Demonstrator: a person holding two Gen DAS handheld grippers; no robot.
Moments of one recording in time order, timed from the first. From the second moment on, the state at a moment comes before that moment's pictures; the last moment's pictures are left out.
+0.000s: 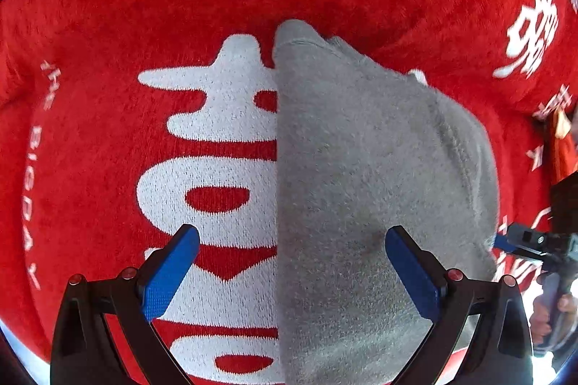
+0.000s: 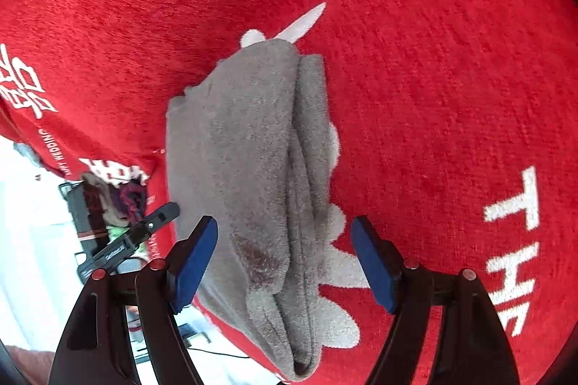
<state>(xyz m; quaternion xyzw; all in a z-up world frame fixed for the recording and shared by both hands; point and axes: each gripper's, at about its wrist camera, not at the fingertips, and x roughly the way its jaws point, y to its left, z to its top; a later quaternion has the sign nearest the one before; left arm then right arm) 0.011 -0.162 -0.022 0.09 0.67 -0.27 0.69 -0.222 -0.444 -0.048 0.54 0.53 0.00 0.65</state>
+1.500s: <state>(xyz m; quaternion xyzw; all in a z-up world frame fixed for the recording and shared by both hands) -0.017 -0.082 0.064 0.03 0.64 -0.40 0.66 -0.175 -0.317 0.009 0.64 0.44 0.15 0.61</state>
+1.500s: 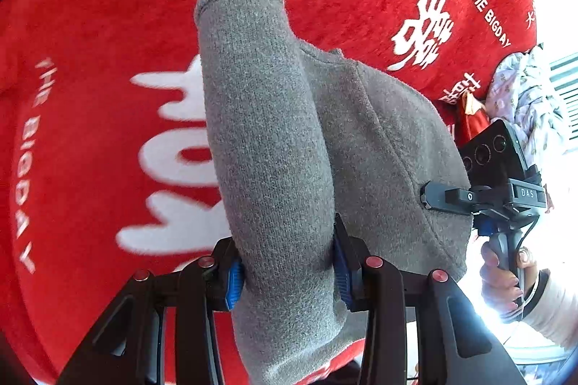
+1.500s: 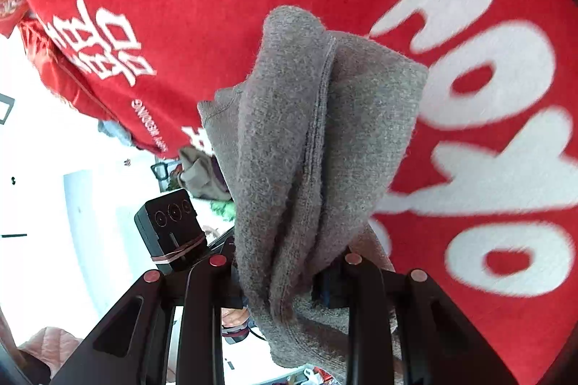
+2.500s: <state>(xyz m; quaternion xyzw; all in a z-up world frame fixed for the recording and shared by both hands) -0.040 0.024 0.047 0.14 0.60 -0.21 0.76 -0.188 -0.258 0.022 0.35 0.60 -0.07 0.71</state>
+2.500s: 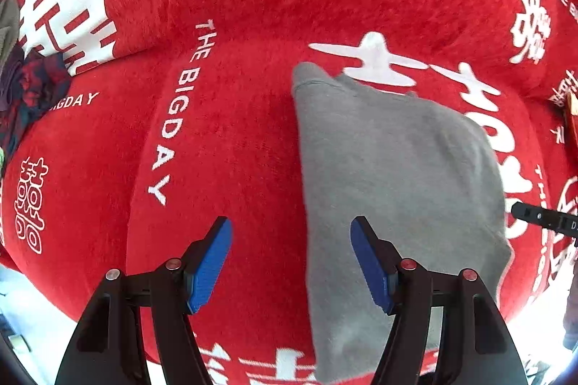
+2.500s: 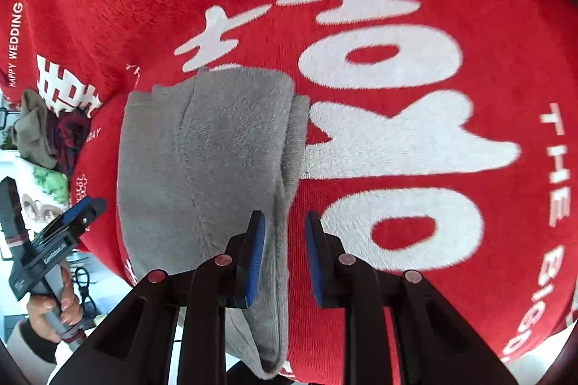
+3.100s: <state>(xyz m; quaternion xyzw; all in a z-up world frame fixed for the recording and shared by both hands) -0.076 0.018 0.009 0.15 0.64 -0.19 0.73 -0.198 -0.196 0.007 0.30 0.63 -0.03 0.71</state>
